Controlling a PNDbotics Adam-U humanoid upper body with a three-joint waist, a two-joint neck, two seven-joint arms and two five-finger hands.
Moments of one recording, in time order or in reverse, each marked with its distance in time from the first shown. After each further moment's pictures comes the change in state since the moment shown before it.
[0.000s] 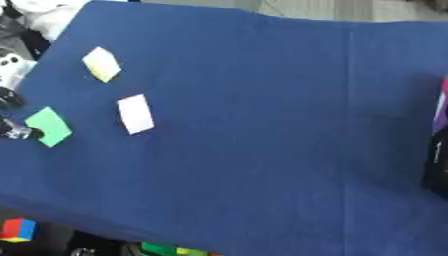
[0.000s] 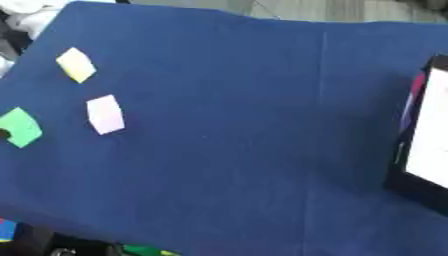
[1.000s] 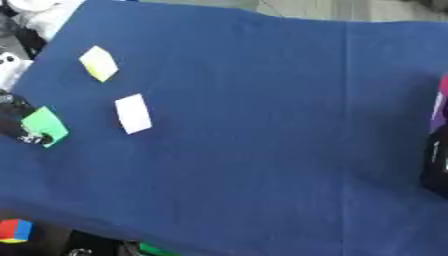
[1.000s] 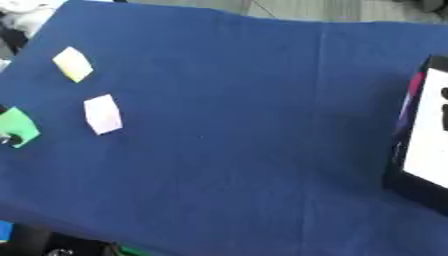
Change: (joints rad) left arm -0.097 -0.087 -0.048 0.160 -0.138 -0.006 -0.004; right arm 0.000 0.004 0.009 0.000 0.002 0.009 0.009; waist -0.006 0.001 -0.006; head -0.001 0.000
